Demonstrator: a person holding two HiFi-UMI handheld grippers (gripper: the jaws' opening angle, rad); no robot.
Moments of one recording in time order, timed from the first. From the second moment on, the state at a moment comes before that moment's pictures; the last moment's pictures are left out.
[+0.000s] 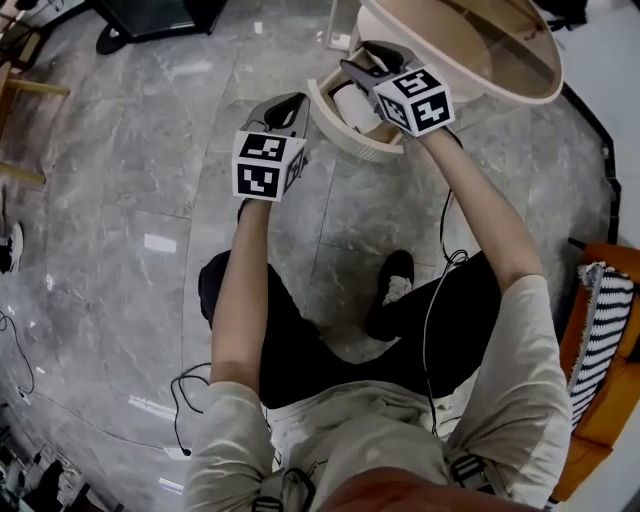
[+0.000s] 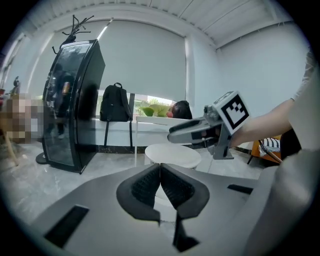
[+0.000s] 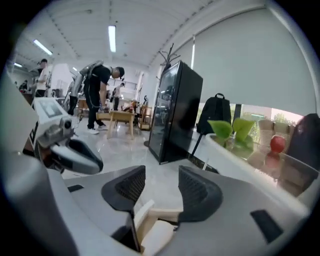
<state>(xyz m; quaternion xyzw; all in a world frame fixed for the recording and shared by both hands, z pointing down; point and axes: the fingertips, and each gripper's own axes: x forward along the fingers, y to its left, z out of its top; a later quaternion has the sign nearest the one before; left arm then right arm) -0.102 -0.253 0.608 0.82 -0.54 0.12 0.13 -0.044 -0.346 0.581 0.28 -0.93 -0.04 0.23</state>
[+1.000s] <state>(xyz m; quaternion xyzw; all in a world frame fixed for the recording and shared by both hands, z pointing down) -0.071 -0.287 0.559 0.82 -0.55 0.06 0.13 0.067 -0.404 0.429 0.48 -0.87 0.07 0.06</state>
